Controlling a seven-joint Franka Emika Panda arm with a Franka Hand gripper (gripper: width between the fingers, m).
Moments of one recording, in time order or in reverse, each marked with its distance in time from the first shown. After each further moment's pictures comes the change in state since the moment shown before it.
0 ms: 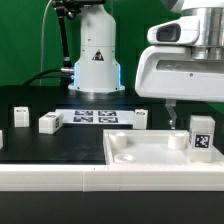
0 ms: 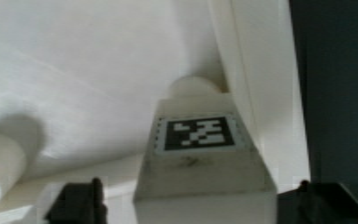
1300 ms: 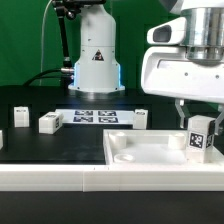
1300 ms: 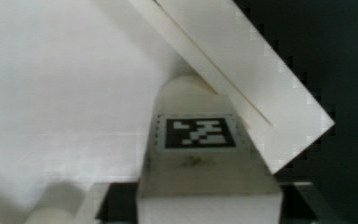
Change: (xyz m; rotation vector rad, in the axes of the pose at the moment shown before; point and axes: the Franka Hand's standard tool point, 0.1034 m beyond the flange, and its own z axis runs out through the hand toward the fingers) arm 0.000 0.001 0.001 0.005 0.014 0.498
